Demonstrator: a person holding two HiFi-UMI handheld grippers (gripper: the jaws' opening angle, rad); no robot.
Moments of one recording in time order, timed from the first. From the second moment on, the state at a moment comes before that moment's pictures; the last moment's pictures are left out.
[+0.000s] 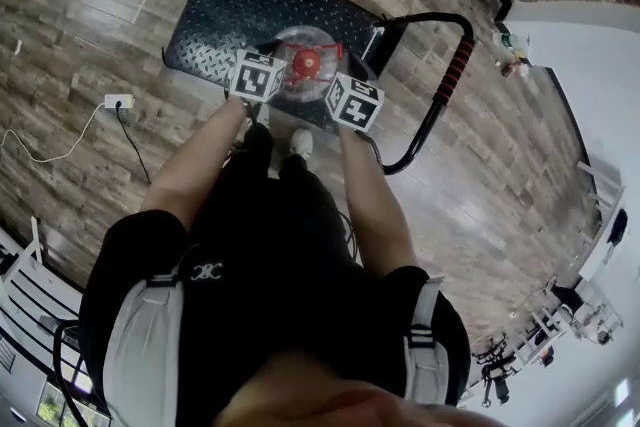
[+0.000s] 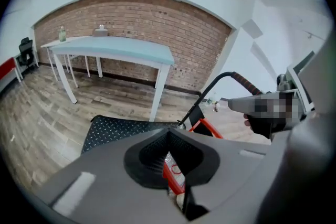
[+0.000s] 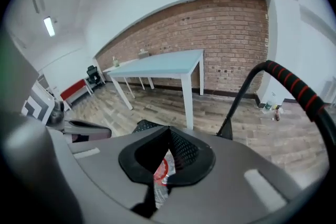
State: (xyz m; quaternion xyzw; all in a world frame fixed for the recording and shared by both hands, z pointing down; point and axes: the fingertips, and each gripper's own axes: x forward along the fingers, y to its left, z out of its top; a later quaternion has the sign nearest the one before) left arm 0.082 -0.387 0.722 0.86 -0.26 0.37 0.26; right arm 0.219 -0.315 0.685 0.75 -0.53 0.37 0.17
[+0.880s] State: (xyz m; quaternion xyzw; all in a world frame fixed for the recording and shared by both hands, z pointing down) left arm 0.100 -0.388 0.523 0.90 -0.32 0.21 0.19; right arm 0.226 -0.328 0.484 0.77 -0.61 0.21 0.02
